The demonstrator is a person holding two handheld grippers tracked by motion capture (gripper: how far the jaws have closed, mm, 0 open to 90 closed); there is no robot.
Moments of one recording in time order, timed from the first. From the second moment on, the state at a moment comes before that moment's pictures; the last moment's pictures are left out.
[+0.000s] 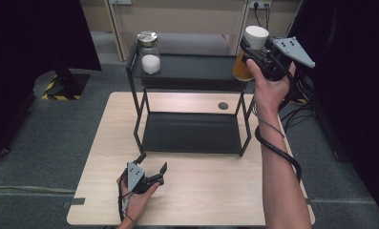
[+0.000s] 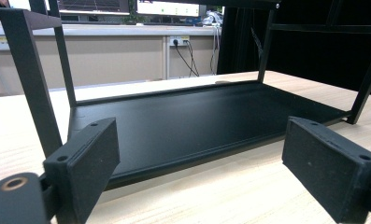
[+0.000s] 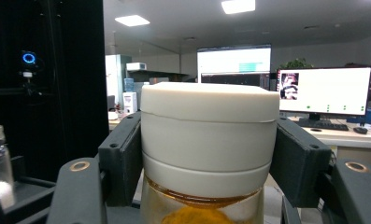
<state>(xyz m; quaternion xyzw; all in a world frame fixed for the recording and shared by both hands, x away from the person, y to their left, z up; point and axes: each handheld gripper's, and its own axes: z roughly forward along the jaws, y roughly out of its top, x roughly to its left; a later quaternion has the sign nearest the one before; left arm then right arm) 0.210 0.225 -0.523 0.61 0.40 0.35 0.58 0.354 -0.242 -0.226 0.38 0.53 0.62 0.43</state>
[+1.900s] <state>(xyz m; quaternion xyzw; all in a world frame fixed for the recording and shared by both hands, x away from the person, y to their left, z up) 0.211 0.224 -0.523 0.62 0.40 0.35 0.58 0.363 -0.252 -0.230 0.38 0.56 0.61 0.41</state>
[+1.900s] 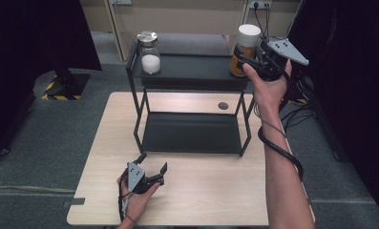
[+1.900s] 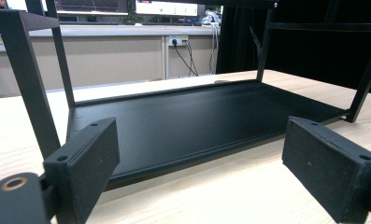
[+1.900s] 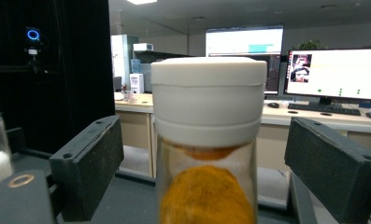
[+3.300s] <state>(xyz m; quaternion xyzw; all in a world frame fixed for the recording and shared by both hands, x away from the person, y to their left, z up) 0.210 0.223 -0.523 0.61 0.40 0.35 0.58 0.257 -0.287 -0.336 0.37 0.62 0.60 0.34</state>
